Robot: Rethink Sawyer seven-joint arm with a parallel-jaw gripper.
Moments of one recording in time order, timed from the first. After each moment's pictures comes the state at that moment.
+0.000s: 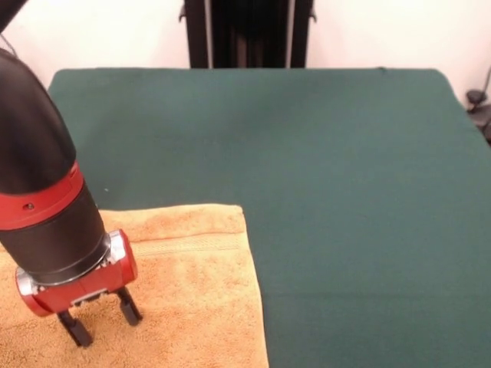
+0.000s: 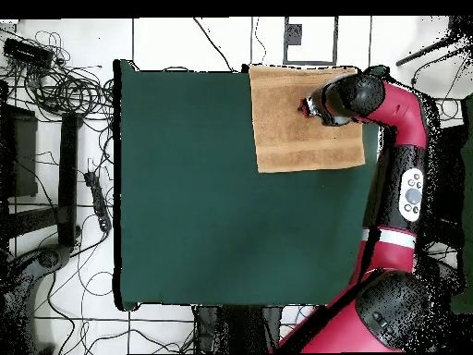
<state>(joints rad) -0.78 0.00 1.13 0.64 -1.01 1.30 1.14</state>
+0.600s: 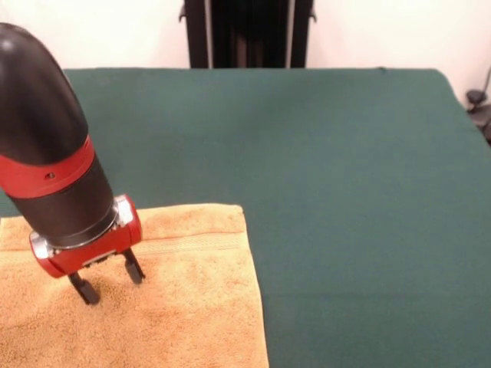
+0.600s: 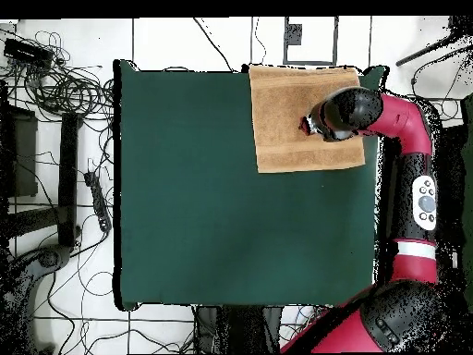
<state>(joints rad) -0.78 -0.09 0.93 0.80 -0.88 1.26 1.14</state>
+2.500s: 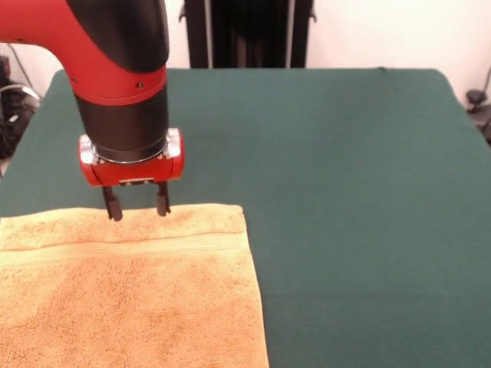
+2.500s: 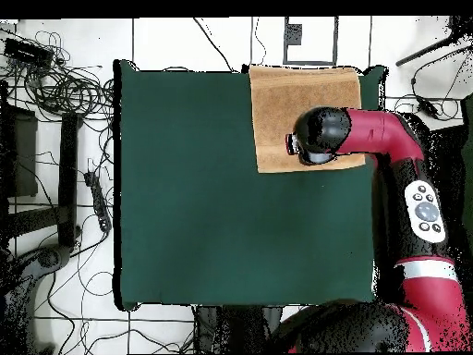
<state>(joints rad) -0.57 -0.36 0.46 1.08 -0.58 1.03 1.53</state>
